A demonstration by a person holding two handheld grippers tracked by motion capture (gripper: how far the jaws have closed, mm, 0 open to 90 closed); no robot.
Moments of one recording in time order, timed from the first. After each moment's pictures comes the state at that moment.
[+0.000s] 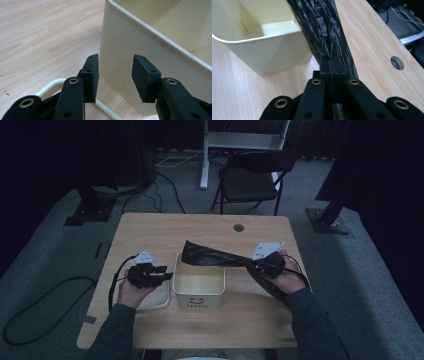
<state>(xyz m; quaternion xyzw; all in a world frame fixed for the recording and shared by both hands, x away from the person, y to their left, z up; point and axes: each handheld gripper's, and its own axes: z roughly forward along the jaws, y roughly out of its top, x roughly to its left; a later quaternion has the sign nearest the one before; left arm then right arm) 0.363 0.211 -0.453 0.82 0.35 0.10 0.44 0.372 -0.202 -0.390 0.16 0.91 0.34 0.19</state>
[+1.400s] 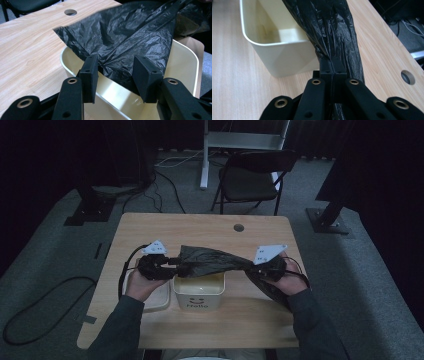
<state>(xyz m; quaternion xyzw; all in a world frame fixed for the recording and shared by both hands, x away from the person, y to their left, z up) 0.365 0.170 -0.405 0.84 0.29 0.08 0.46 0.361 -0.203 -0.384 0.11 0.90 0.37 0.17</state>
